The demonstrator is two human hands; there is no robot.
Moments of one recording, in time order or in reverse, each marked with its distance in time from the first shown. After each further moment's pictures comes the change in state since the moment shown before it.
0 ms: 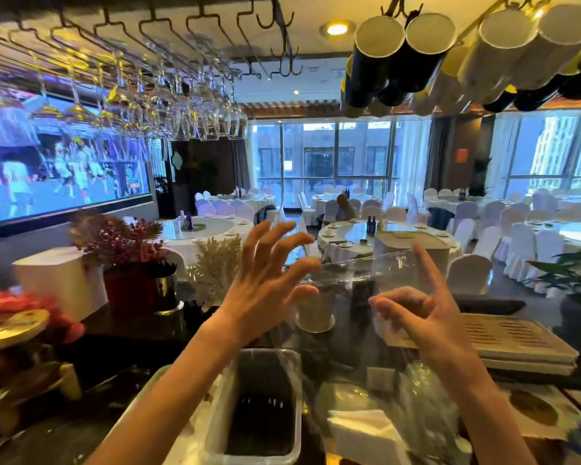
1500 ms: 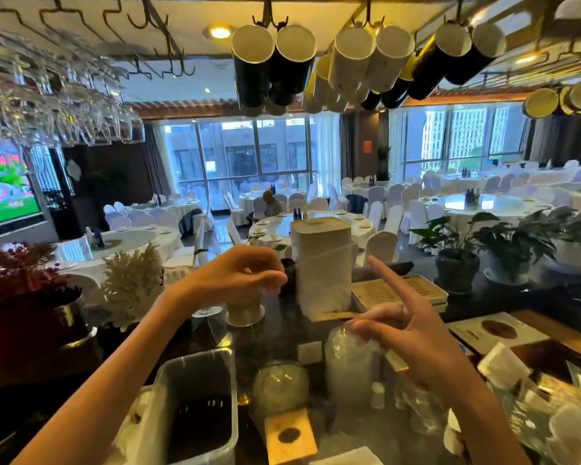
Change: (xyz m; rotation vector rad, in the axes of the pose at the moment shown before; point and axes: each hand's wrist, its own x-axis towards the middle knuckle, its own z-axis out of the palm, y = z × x) left_hand 0.074 0.058 -0.005 -1.127 -0.669 -0.195; right_hand -0.089 -0.041 -0.089 -0.159 0.009 0.106
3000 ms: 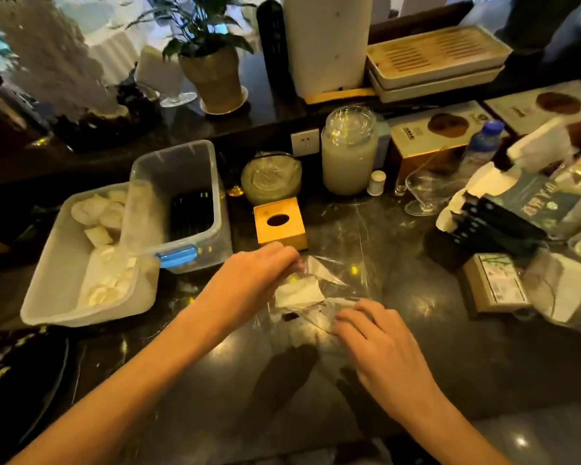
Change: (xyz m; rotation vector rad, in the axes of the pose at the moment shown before) left_hand -0.116 -0.060 0.268 0.367 -0.140 -0.234; right_hand -0.217 0.182 0.046 -1.011 -0.434 0.061
